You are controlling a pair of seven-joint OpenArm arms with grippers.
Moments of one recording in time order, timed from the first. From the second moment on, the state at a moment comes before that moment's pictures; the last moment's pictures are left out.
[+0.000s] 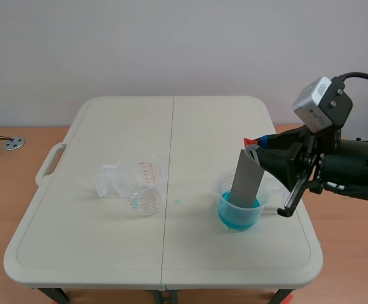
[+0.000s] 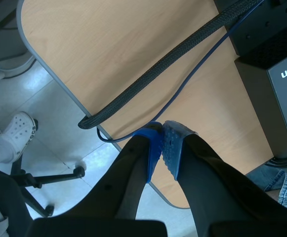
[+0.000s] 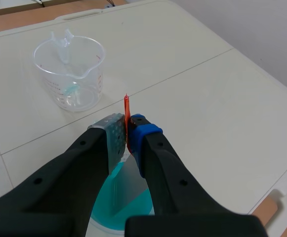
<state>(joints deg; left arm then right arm) 61.2 -30.8 4.5 77.7 1.0 -16.9 -2.2 -6.0 30.1 -7.0 86.9 4.2 45.3 12.3</state>
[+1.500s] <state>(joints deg) 54.5 -34.0 0.7 77.7 -1.4 -17.0 0.3 -11.7 31.3 2.3 103.2 3.7 45.4 16.1</state>
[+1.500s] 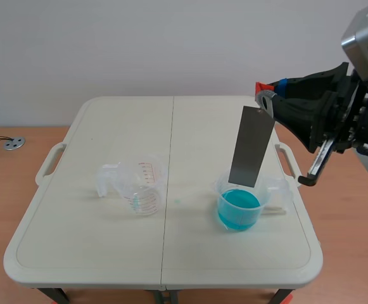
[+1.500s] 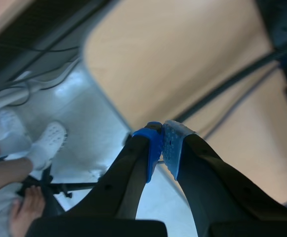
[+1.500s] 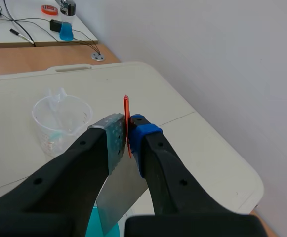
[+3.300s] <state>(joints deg) 11.1 -44.7 12.2 89.4 -9.8 -45.1 -7.8 -11.7 31.3 3.4 110.7 3.7 45.5 16.1</state>
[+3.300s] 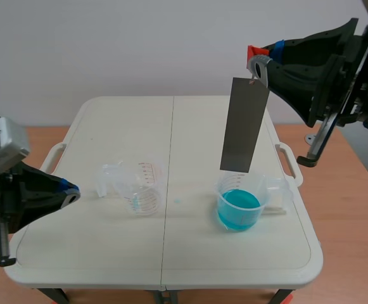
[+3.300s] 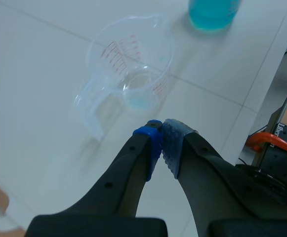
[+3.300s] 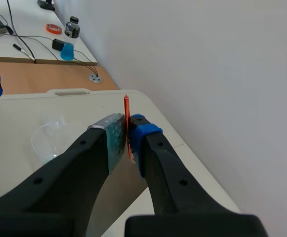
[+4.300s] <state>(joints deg) -4.9 -21.7 29.0 89.3 -0.9 -44.4 1.1 -11.7 31.3 3.4 110.7 3.7 45.5 16.1</state>
